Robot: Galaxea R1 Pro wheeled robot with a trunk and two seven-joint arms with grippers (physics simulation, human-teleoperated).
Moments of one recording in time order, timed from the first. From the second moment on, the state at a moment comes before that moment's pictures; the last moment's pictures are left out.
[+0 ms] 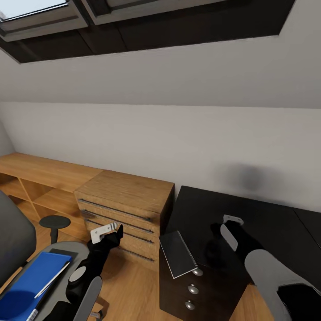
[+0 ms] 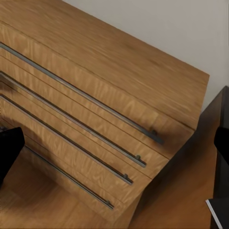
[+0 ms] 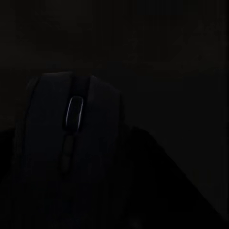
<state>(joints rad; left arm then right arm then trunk) -0.16 -0.01 -0.19 -1.59 0.39 0.29 0.39 -0.84 -0.09 0.14 -0.46 -0.43 0.46 -0.34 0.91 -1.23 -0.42</state>
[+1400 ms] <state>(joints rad) -0.16 -0.01 -0.20 -1.58 0.38 0.29 0.39 -0.74 -0.09 0.01 -0.91 -0.43 0.61 -0.34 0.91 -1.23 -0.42</state>
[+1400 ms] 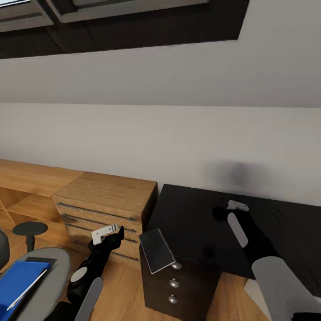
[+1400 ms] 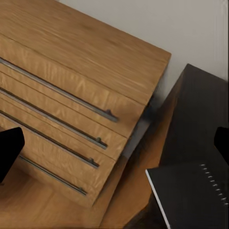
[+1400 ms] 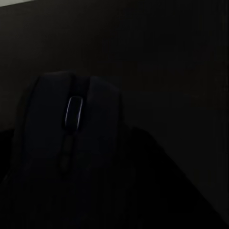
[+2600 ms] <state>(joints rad) -0.16 -0.01 -0.20 -1.58 0.38 0.29 0.39 -0.74 -0.15 0.01 -0.87 -0.42 0.61 -0.34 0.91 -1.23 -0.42</state>
